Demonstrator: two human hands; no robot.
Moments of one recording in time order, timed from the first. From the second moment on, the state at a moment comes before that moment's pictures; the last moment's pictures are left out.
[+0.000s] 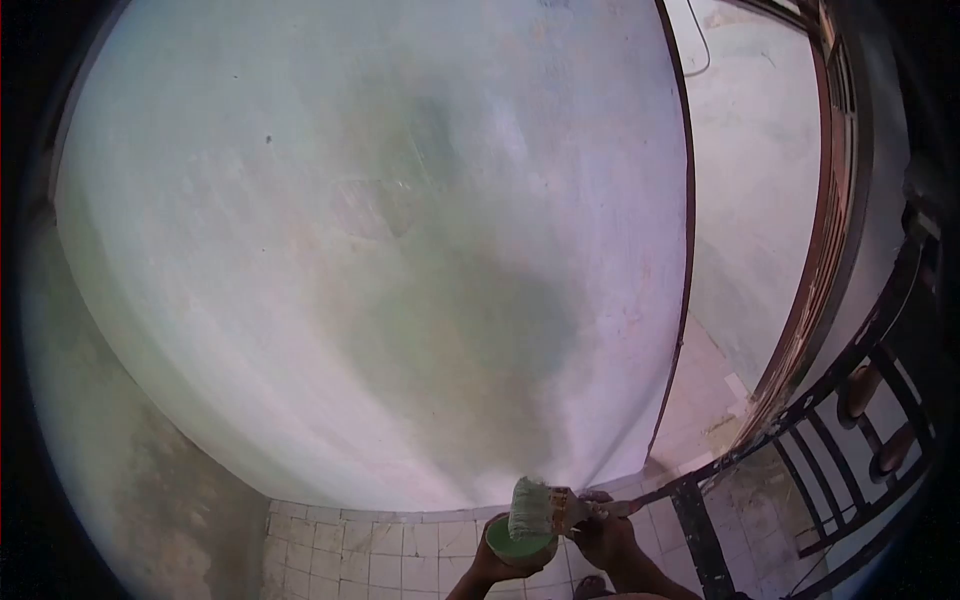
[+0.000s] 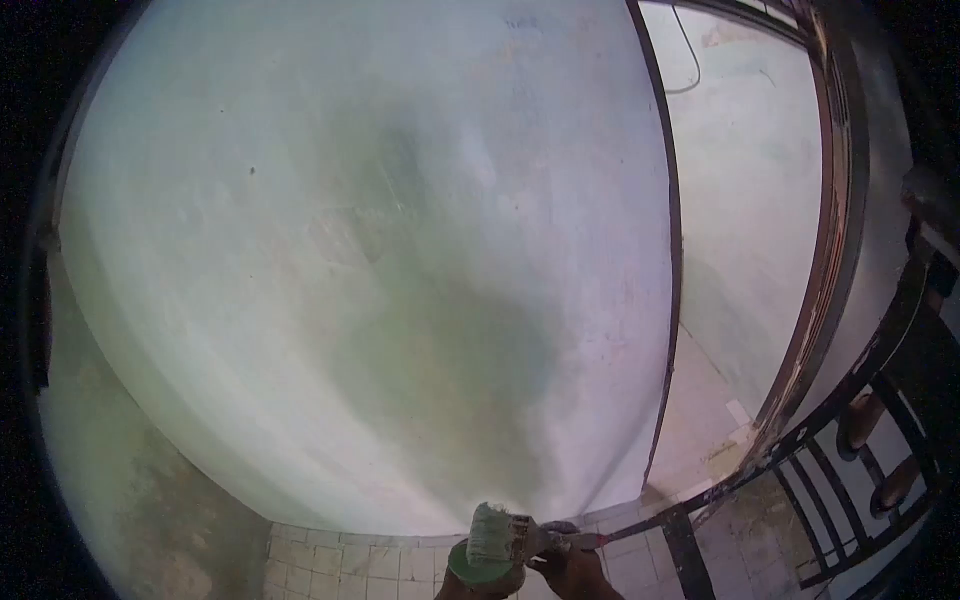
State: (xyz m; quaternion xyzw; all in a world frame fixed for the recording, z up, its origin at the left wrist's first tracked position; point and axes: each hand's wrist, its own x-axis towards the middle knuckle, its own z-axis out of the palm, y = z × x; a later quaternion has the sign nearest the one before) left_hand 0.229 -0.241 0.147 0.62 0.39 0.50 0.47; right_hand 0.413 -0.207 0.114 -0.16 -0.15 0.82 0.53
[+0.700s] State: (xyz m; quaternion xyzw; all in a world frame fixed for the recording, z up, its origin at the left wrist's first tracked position) left_hand 0.064 -0.261 -0.005 0.56 0.36 0.50 0.56; right_hand 0.296 -0.234 0.129 -0.14 -0.11 0.81 0.55
